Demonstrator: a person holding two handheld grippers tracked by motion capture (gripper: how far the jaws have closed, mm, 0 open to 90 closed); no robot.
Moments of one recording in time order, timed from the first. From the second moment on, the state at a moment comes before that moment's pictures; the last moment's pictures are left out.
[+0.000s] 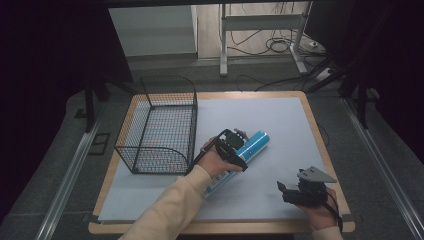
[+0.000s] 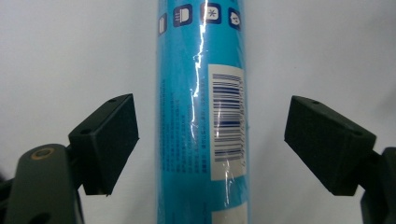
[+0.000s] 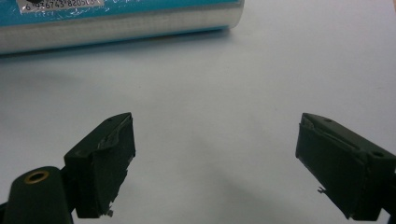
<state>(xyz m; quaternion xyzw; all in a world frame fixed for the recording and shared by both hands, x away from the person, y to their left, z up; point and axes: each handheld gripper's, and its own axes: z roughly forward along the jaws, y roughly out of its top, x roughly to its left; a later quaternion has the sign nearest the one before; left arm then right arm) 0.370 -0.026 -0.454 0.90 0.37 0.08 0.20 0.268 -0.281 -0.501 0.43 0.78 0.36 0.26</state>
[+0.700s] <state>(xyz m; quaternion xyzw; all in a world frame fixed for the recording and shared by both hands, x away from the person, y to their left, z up) 0.391 -0.039 -0.490 0.91 0.39 0.05 0.15 0.268 -0.280 -0.501 0.43 0.79 0.36 0.26</state>
